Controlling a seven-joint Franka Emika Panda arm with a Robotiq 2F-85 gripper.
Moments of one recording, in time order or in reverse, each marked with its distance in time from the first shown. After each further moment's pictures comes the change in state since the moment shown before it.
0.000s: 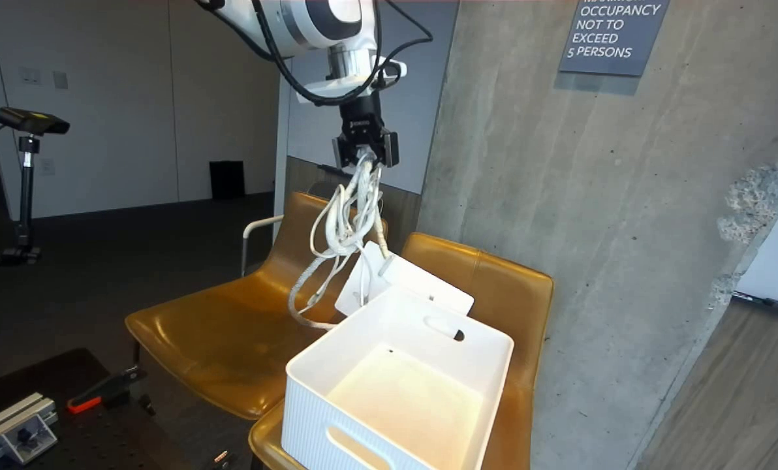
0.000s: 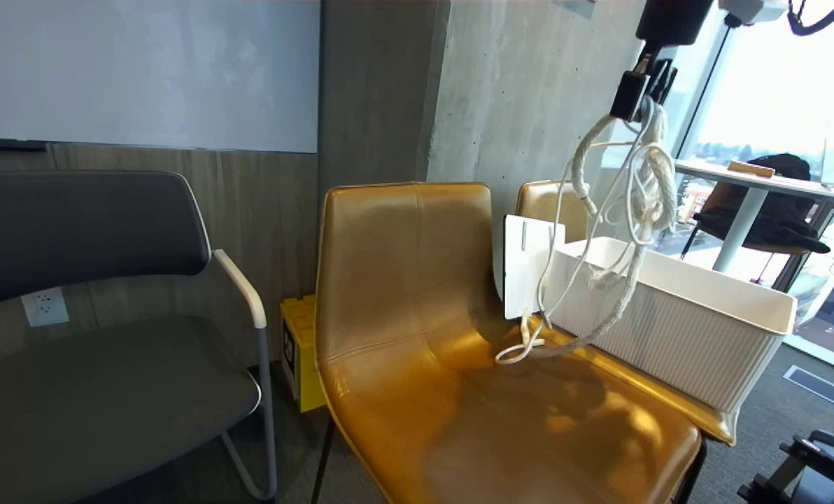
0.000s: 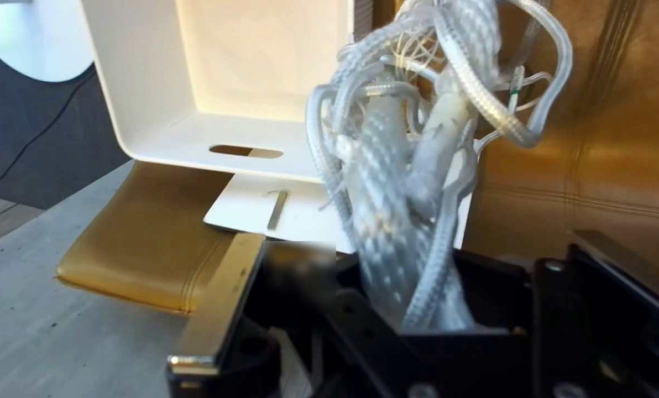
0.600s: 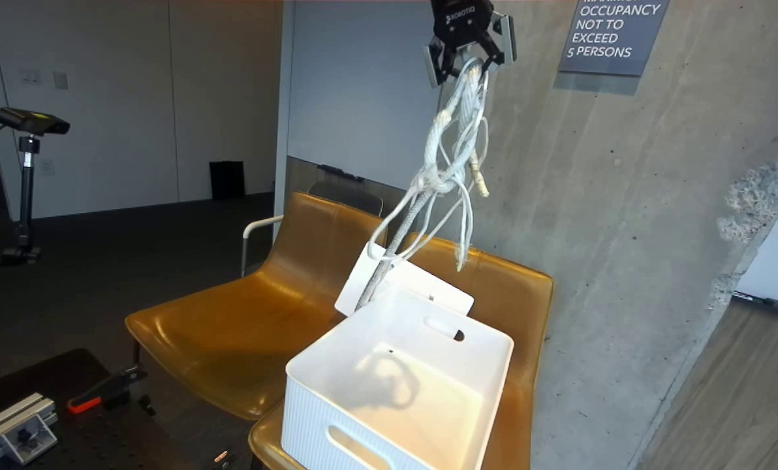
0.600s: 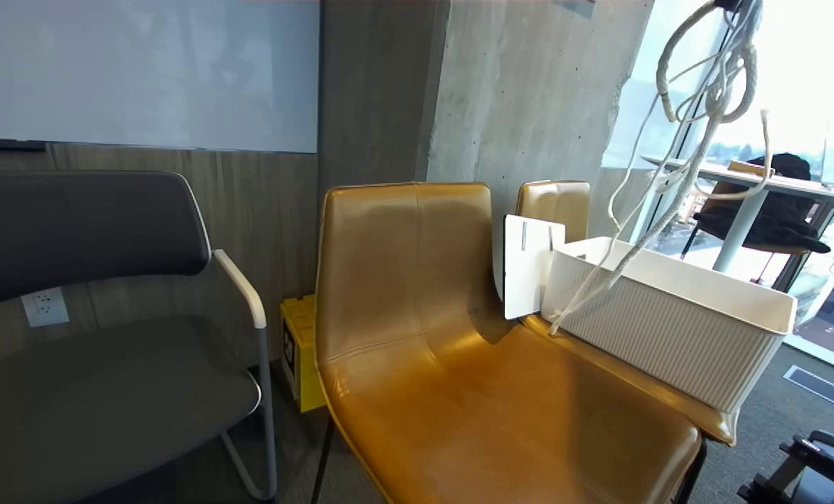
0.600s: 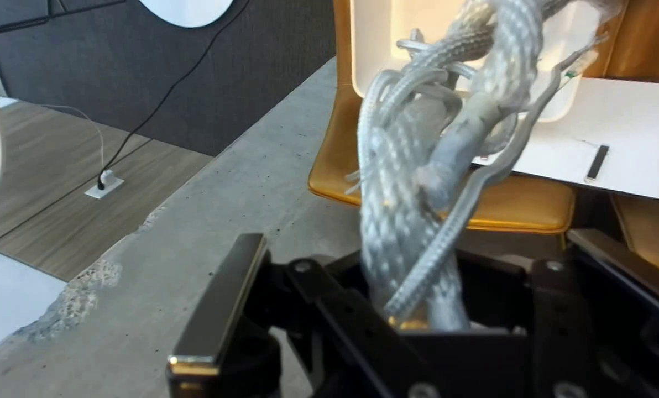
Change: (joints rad) arm -0.195 0.020 -0.065 0.397 0.001 -0.150 -0.295
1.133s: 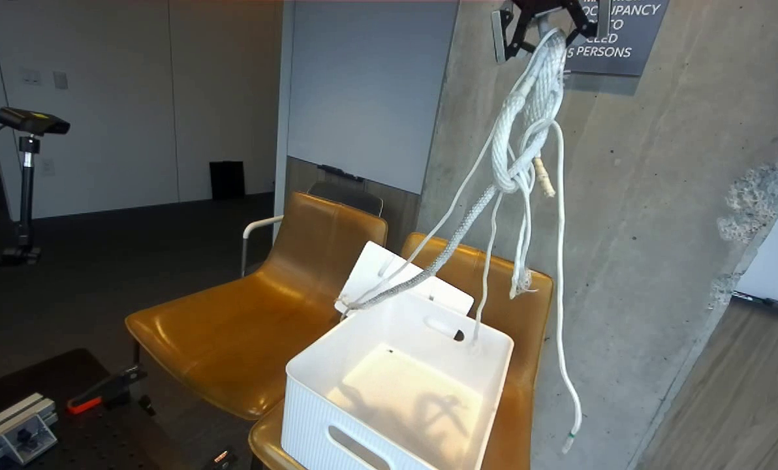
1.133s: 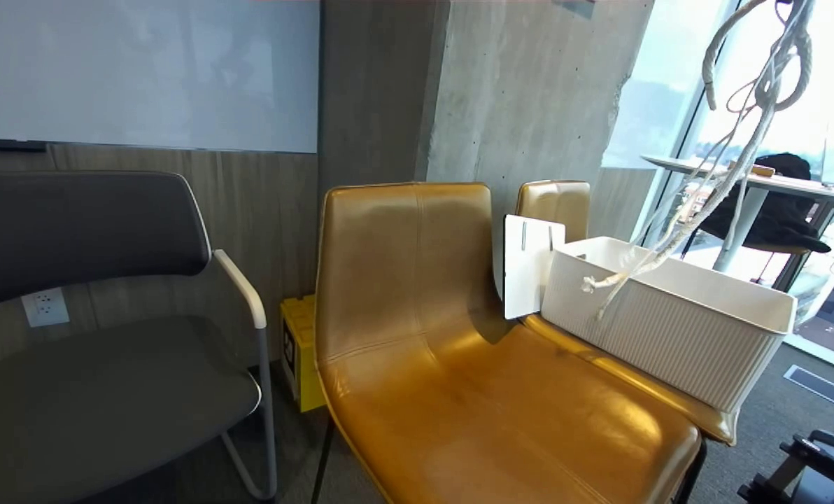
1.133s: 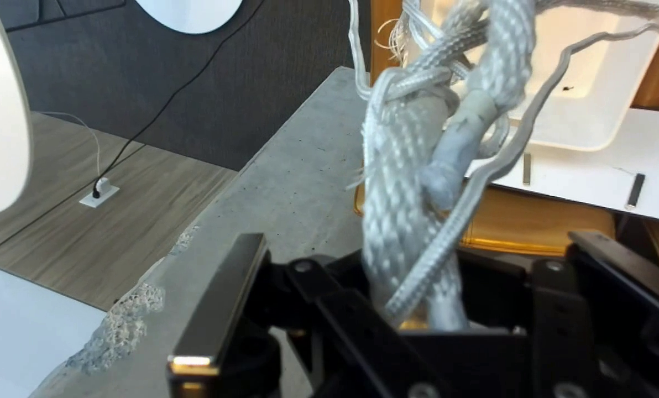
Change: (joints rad) arm -0.198 0.170 -0.011 0.349 0.158 -0.175 -0.243
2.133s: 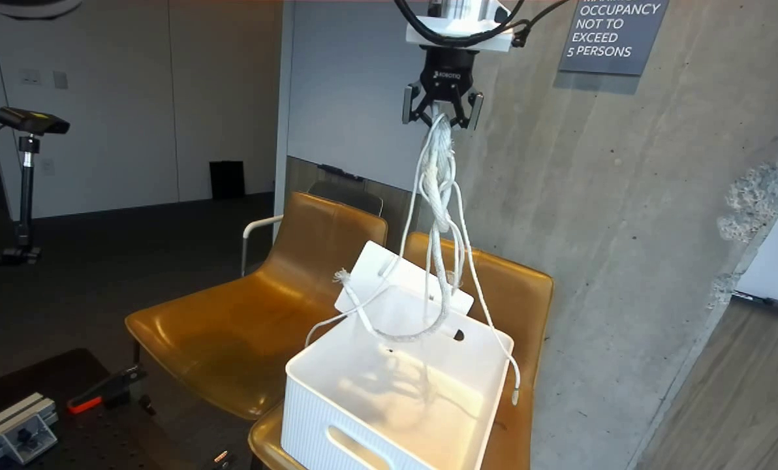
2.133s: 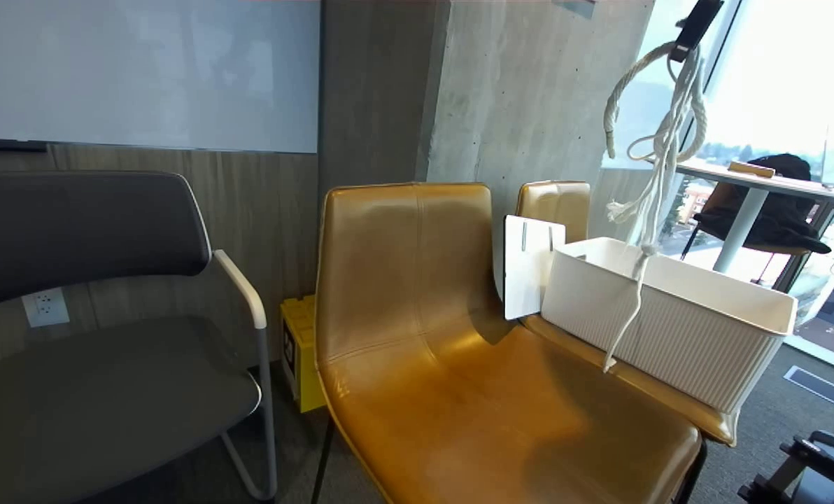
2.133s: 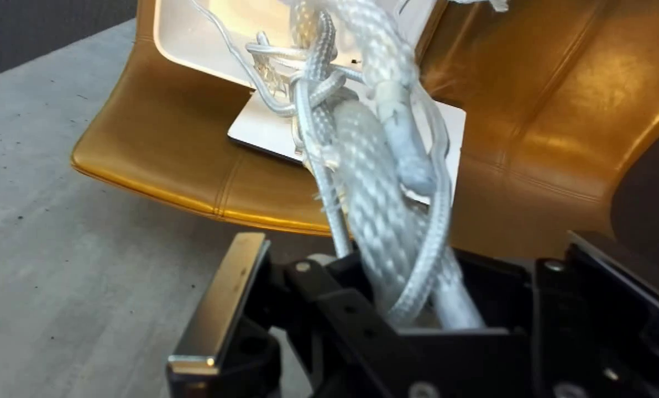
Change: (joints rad) arm 0.082 0.041 0.155 -0.142 0.157 -0.017 -0.059
